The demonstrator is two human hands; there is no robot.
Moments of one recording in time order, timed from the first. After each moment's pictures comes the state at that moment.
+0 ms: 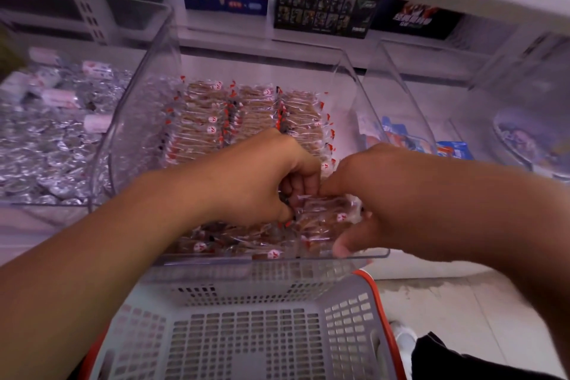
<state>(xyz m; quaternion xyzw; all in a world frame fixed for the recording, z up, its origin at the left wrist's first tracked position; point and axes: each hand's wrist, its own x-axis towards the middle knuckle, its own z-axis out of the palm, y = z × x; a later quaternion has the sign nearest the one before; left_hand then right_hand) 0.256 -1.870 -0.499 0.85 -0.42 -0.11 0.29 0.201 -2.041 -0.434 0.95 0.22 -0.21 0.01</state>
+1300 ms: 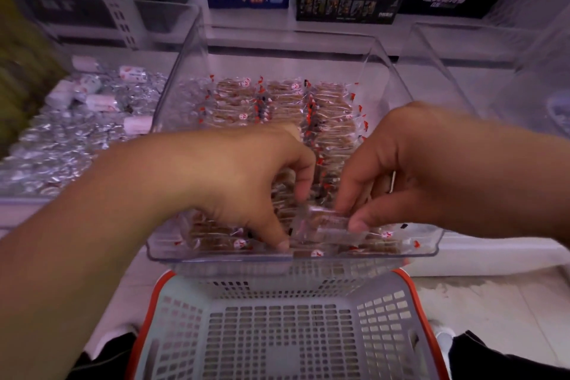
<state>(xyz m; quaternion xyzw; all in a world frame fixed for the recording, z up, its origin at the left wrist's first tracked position) 0.248 -1.835 -0.466 0.90 -0.35 -0.21 0.15 0.213 -2.036 -0.428 0.91 0.30 -0.19 -0.21</state>
